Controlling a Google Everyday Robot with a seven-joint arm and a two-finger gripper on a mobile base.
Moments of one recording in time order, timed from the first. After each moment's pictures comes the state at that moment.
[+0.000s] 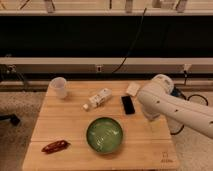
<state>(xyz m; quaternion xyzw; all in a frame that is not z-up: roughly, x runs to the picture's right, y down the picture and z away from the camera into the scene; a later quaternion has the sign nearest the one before) 0.208 0.152 0.702 -0.27 0.03 -0.17 0.95</state>
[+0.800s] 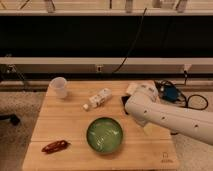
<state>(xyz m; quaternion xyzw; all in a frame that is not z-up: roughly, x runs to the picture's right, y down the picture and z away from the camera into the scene) 0.174 0.177 0.718 -0.27 0.01 -0.28 0.92</state>
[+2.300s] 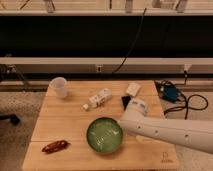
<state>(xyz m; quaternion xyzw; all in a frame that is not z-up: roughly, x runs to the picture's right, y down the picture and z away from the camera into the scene) 0.128 0.229 0.753 -0.23 -0.07 -0.38 0.89</state>
